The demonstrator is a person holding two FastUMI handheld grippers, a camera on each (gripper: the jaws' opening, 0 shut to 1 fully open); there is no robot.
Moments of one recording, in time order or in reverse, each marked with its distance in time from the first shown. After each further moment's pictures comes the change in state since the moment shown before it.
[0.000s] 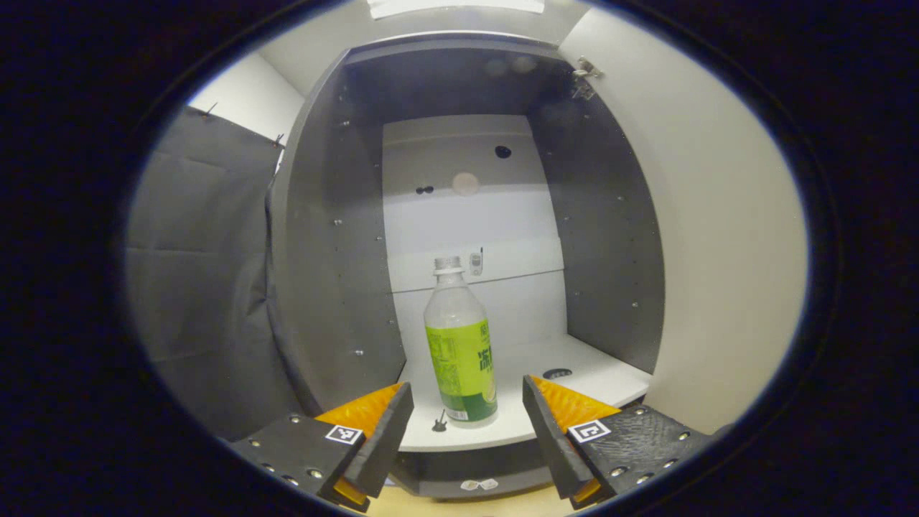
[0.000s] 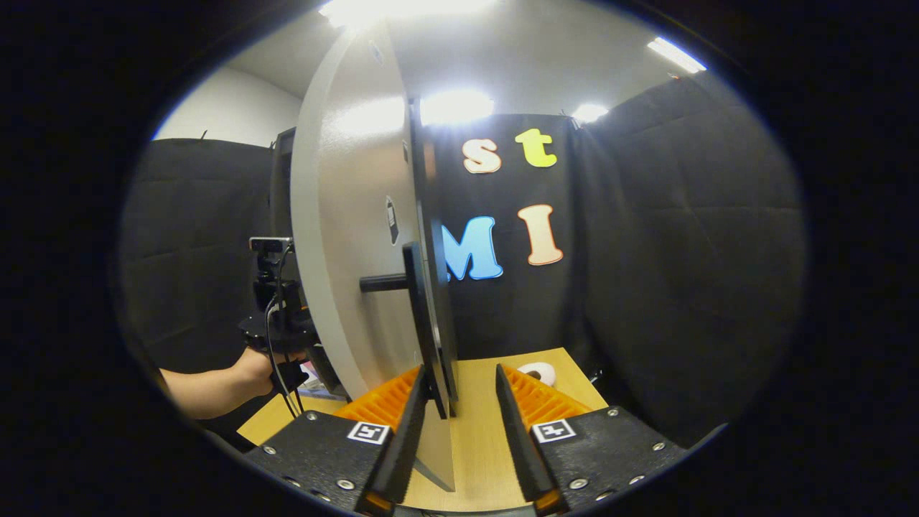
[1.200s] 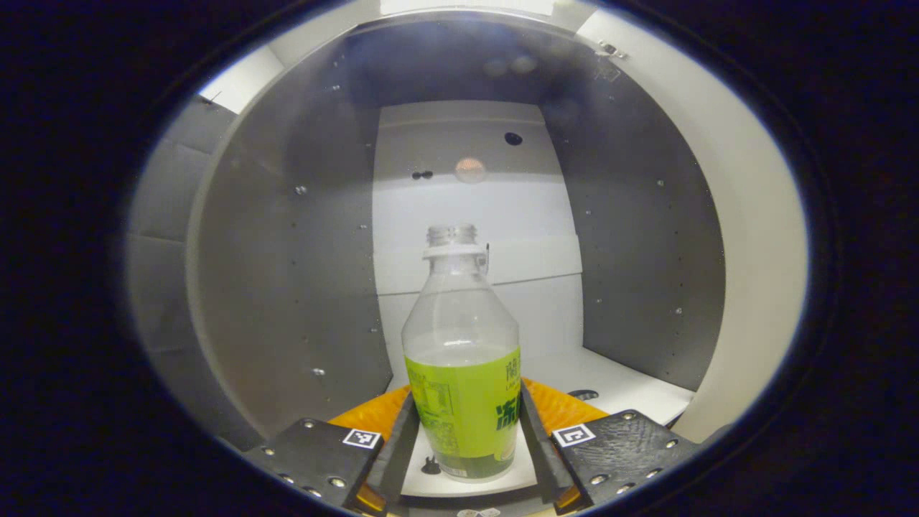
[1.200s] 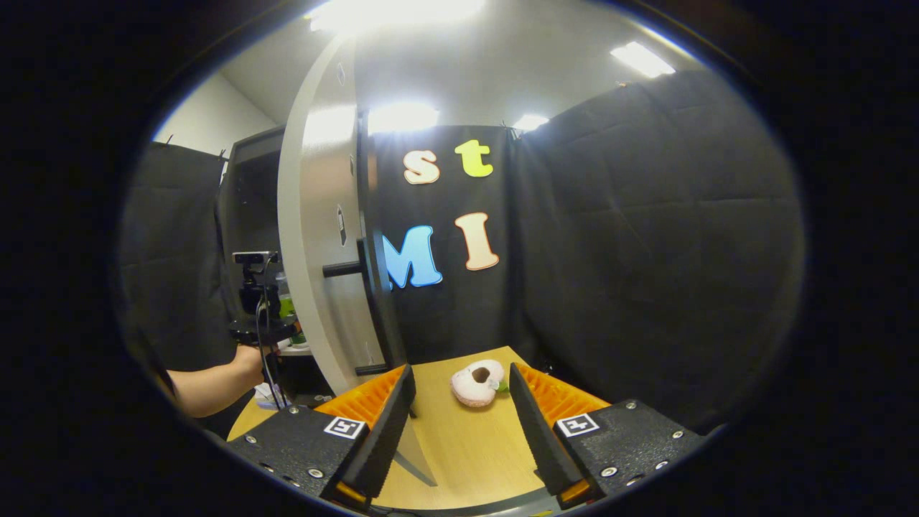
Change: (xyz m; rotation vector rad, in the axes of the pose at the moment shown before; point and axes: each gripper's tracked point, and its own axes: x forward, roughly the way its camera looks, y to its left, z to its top) left arm 0.062 0.005 0.000 -0.013 -0.047 0.006; right arm -0.026 -0.035 -0.011 0.002 -0.057 -0.210
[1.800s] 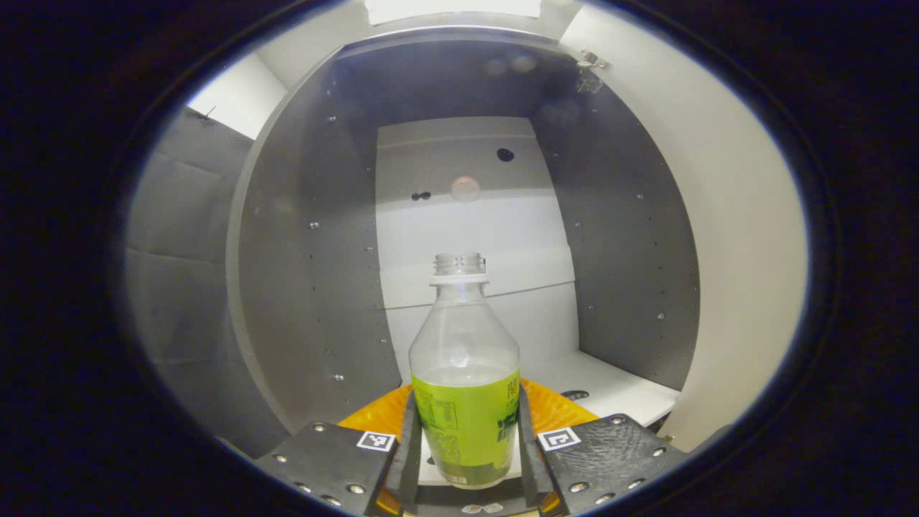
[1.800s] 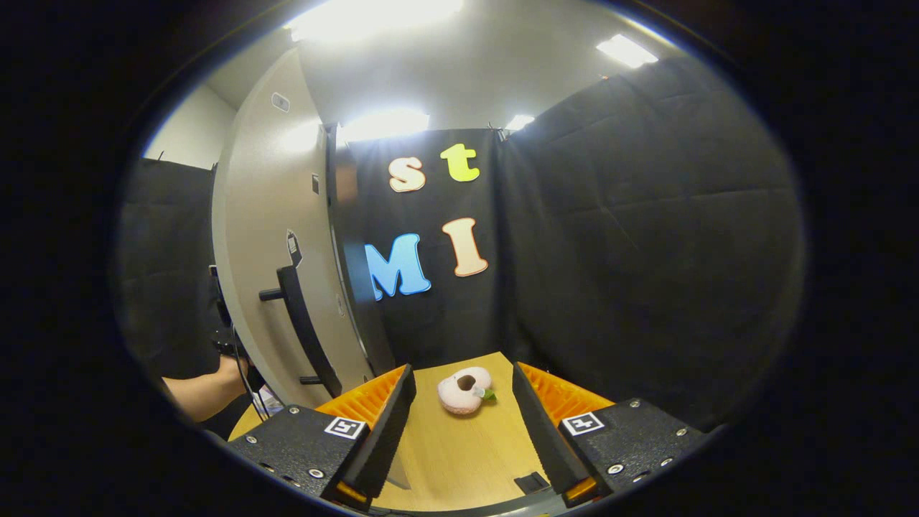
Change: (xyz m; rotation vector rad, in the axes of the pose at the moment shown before) left arm -0.021 -0.007 0.009 0.048 -0.012 0.007; right arm 0.018 -0.054 0.016 0.061 -0.012 -0.003
